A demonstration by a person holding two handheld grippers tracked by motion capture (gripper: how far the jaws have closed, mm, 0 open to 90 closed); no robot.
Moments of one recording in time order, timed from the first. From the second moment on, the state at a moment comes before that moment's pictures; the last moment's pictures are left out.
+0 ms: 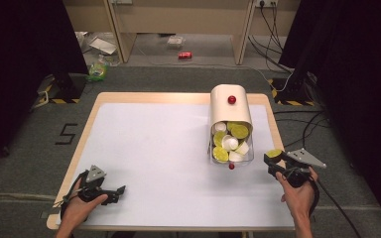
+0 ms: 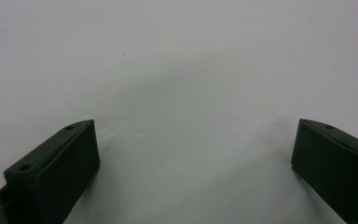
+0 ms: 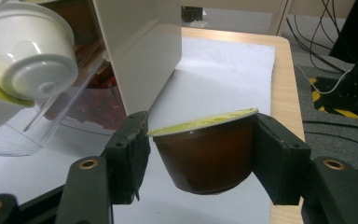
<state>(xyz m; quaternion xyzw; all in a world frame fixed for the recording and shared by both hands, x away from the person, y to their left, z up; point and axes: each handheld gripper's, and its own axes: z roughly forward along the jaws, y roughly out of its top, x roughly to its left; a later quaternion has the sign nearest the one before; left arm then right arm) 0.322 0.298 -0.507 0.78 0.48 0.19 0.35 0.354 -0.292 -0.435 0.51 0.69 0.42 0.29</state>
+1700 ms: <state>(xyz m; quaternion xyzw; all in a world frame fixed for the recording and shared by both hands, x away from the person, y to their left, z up) 0.322 0.298 -0.507 0.78 0.48 0.19 0.35 0.368 -0.281 -0.478 0.53 0.72 0.38 0.25</state>
